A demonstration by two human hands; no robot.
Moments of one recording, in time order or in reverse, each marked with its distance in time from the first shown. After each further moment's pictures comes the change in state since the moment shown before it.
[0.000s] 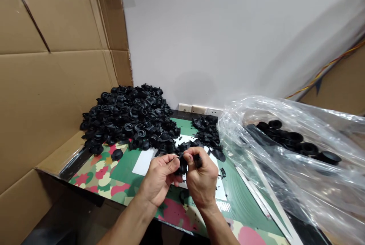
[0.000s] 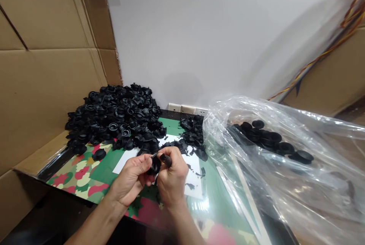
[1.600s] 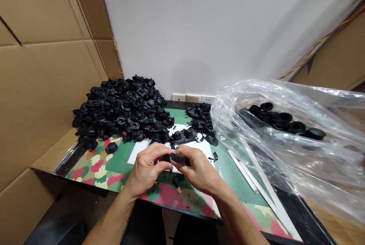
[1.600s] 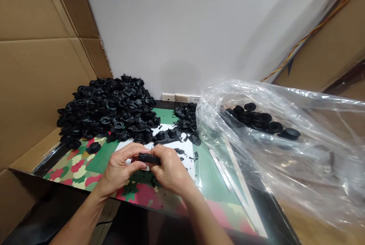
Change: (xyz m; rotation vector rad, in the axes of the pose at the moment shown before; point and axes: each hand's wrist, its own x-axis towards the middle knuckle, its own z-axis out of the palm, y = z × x) left_hand -0.004 0.011 -0.020 0.806 -0.116 0.547; right_hand 0.013 -0.002 -0.039 -0.028 -0.765 0.181
